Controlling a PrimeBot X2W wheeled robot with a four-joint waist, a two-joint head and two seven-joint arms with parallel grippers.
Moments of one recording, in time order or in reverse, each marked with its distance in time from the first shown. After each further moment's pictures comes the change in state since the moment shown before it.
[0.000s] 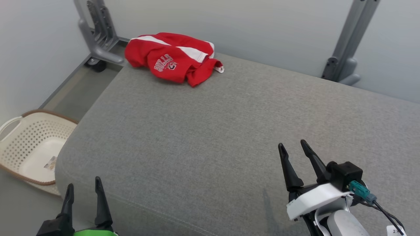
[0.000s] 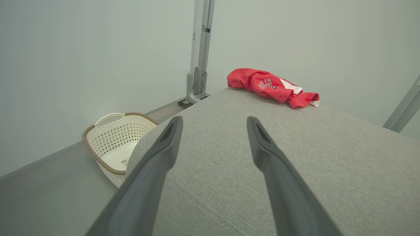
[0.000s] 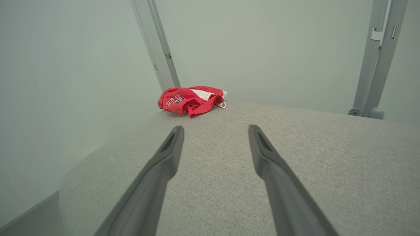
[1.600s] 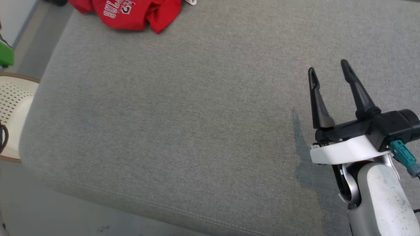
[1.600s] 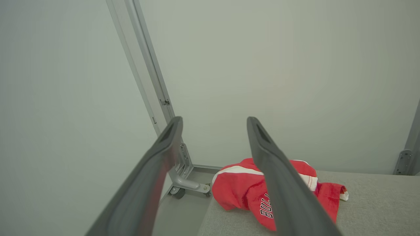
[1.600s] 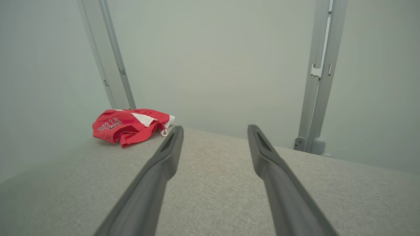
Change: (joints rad) left arm -0.941 0.352 -0.021 0.256 -0.095 -0.155 0.222; right arm -0.155 -0.001 -0.117 -0.359 -0.267 0.000 0.101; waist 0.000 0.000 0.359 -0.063
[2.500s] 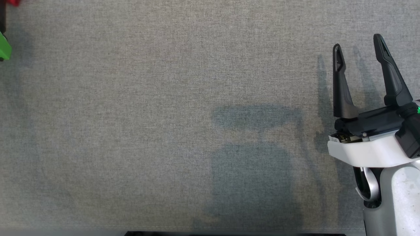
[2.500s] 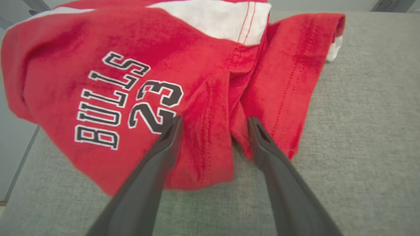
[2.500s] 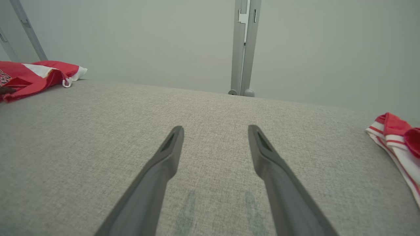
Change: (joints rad) left arm -0.284 0.141 -0.446 0.449 -0.396 -0.006 0.123; right arm -0.001 -0.012 -0.044 -0.229 -0.061 0.000 0.042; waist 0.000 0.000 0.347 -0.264
